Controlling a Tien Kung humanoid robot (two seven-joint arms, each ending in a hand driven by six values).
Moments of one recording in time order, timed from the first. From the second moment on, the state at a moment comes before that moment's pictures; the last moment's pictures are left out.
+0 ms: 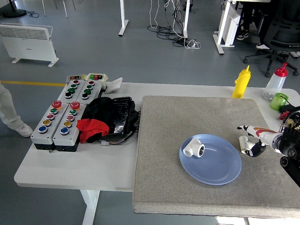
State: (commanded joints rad) left arm -0.09 0.00 -1.08 -0.33 0.20 0.47 0.02; right arm 0.92 -0.28 0.74 0.61 -1.82 0.23 -0.08
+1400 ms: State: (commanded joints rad) left arm -0.11 0.00 -1.06 -0.33 0.17 0.47 0.02; right arm 0.98 -0.26 0.58 0.50 -1.79 0.19 -0.03
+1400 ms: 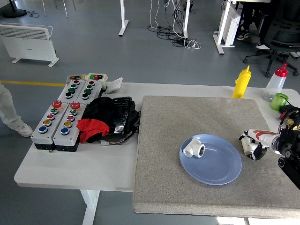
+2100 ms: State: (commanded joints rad) left arm -0.10 0.00 -1.06 -0.33 0.18 0.47 0.03; right arm 0.94 -0.33 0.76 0.69 -1.84 0.19 -0.05
